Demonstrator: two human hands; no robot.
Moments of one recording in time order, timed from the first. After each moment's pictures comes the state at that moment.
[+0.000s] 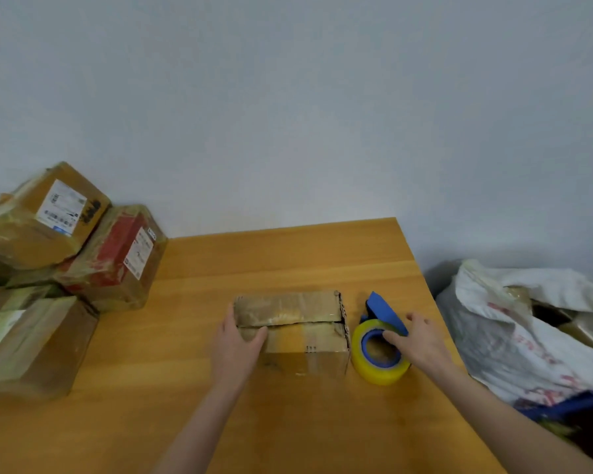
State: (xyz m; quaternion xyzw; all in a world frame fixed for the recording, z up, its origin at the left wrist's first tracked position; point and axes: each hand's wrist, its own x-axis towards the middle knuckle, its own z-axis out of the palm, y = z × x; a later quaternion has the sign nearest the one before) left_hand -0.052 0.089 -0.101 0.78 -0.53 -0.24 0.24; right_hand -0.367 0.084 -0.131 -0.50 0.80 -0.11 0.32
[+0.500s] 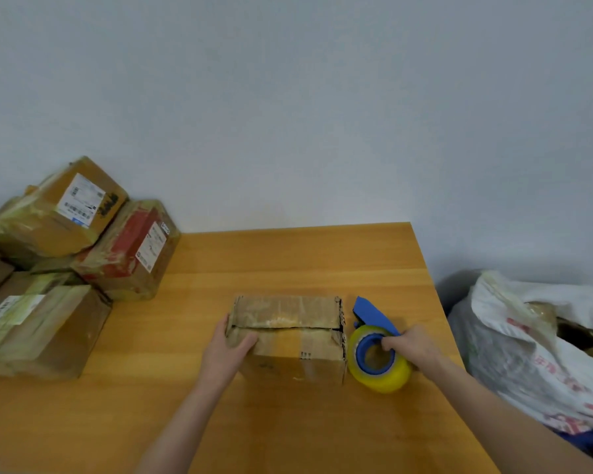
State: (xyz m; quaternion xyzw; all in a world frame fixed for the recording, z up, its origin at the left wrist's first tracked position) left_hand -0.041 0.092 -0.105 0.78 -0.45 -0.35 0.25; right_hand -0.370 0.054 -0.133 -0.40 0.76 -0.13 0.50
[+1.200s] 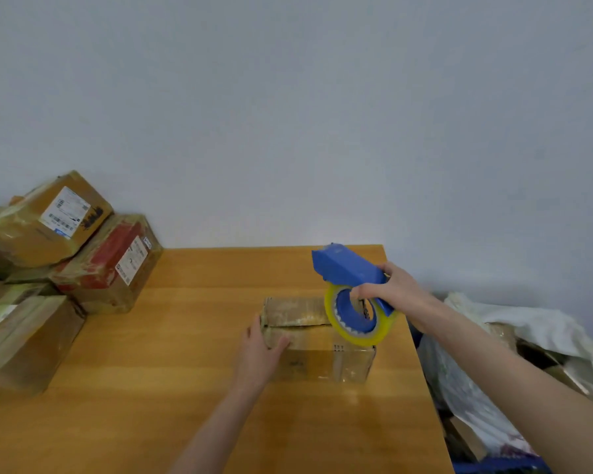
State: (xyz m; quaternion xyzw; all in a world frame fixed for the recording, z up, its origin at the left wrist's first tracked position) left_hand -0.146 0.082 -0.100 0.75 -0.53 -0.32 0.25; right_hand -0.398 0.032 0.002 -0.54 0.62 -0.29 0.49
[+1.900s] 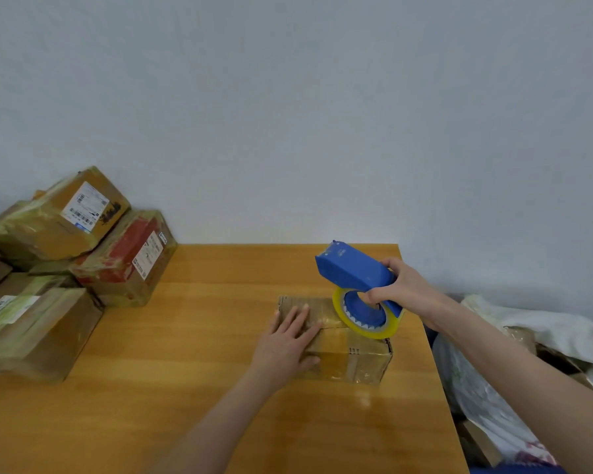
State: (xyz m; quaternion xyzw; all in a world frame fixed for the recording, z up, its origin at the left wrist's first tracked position) left_hand -0.142 0.071 -0.098 0.55 -0.83 -0.02 -0.10; right_hand -0.388 0.022 0.000 -0.58 0.57 -0.29 0.51
